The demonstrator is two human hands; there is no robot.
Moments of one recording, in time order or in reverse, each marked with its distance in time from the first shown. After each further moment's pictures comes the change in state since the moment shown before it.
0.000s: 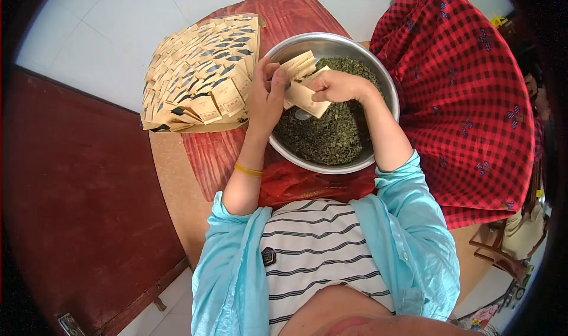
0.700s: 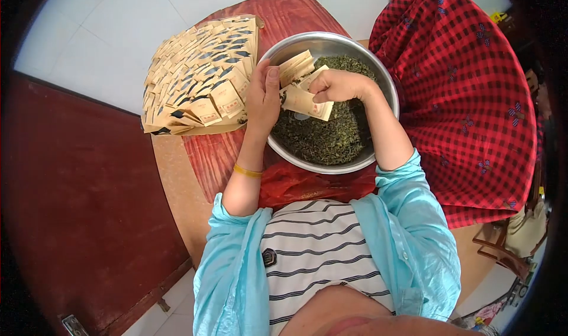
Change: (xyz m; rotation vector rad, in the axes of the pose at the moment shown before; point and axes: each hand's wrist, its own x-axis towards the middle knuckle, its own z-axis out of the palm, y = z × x) left_hand 0.004 -0.011 -0.002 0.080 0.023 0.064; right_hand -0.002 0.002 -0.009 -0.101 -0.052 0.069
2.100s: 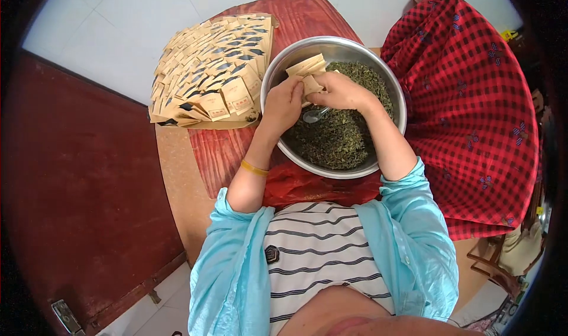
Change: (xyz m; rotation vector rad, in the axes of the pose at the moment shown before) left_hand -0.006 0.005 0.002 0.395 -0.203 0.060; right_hand 0.011 -0.023 0.020 -0.083 0.343 -0.060
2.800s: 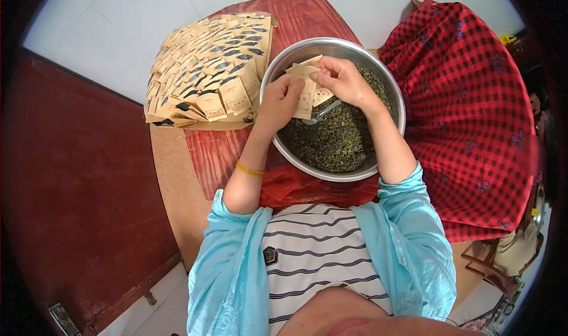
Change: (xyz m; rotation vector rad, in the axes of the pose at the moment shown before) left_hand 0.005 -0.005 -0.003 -0.461 -0.035 -0.168; right_hand 0.004 0.005 -0.005 0.441 0.192 0.093
